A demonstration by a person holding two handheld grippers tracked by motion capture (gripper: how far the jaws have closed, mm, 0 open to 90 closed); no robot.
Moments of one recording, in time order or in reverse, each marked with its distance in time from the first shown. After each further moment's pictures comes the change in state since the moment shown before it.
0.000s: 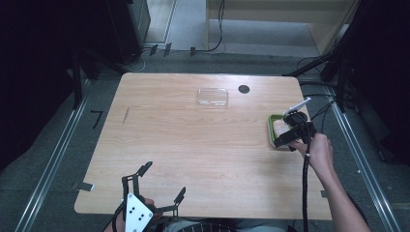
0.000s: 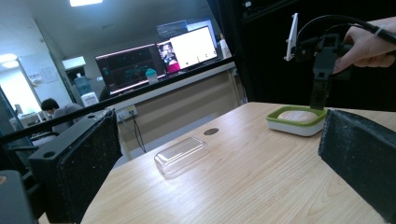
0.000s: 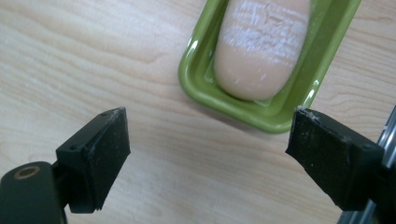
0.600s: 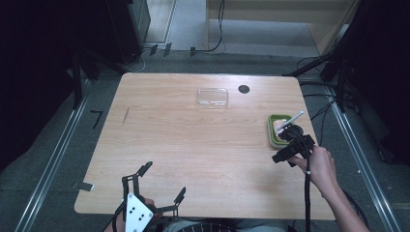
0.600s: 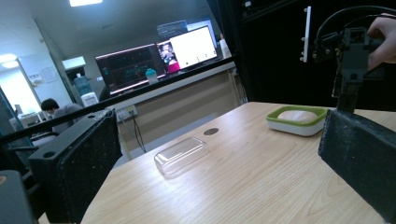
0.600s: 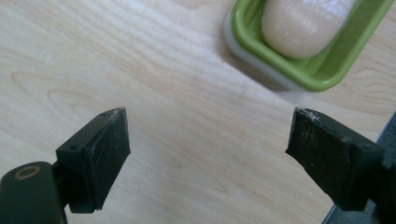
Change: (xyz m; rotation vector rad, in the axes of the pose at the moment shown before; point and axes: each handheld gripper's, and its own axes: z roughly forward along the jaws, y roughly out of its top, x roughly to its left) left arm 0.000 0.000 0.000 0.001 -0.001 0.002; right arm 0.034 -0.034 -0.011 0.032 -0.039 -0.139
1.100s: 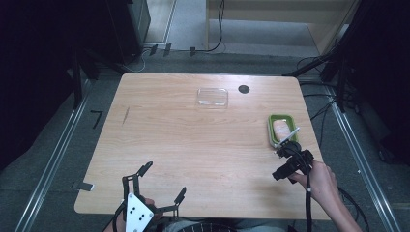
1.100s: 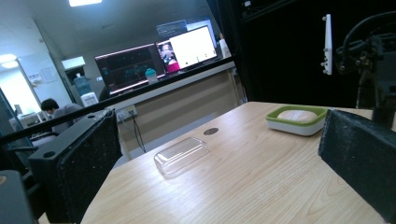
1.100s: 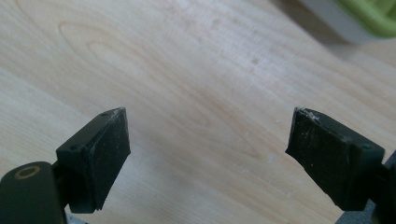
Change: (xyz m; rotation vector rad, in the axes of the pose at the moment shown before) left arm 0.000 0.000 0.000 0.002 0.001 0.000; right arm 0.021 -0.032 0.011 0.063 0.014 -0.065
